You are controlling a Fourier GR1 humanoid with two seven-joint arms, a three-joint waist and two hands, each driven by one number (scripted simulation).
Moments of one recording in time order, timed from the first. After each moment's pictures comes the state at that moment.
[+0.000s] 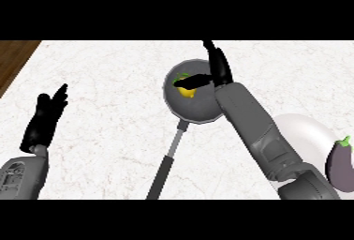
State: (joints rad) left arm -0.24 0.29 0.16 -1.25 -0.18 0.00 0.23; right arm -1.13 0.00 -0.06 -0.24 0.14 -0.38 -0.38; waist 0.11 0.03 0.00
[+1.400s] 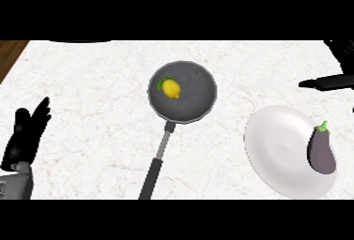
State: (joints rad) left arm -0.13 0.30 0.22 -1.32 -0.16 0.00 0.23; right arm -0.87 -0.59 -0.21 -0.34 0.01 0.23 -0.49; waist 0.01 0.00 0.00
